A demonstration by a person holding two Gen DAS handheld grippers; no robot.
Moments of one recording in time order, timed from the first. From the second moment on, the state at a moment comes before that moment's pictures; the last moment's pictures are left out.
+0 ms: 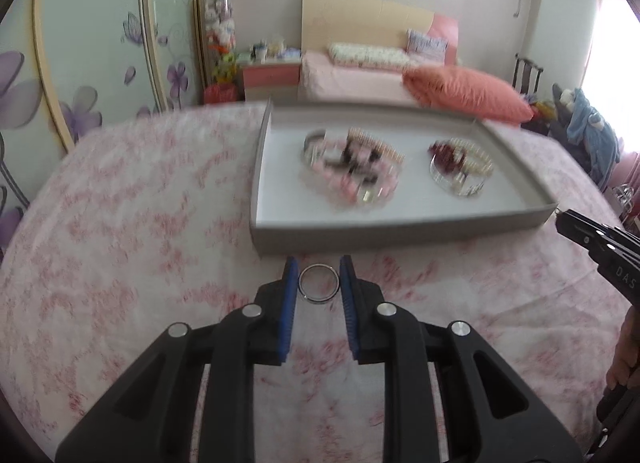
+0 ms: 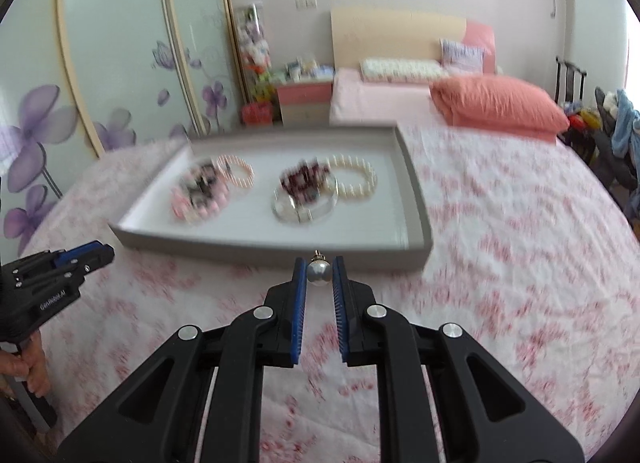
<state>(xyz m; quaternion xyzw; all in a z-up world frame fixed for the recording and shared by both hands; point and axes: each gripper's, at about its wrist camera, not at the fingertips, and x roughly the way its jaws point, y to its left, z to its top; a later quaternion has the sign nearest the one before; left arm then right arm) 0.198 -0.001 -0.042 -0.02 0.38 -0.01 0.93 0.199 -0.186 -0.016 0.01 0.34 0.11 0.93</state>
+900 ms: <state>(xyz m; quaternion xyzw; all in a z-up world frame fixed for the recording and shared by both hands) 0.206 -0.030 0.021 -0.01 0.23 -0.03 0.97 0.205 -0.163 0.044 0.01 0.18 0.12 0.98</state>
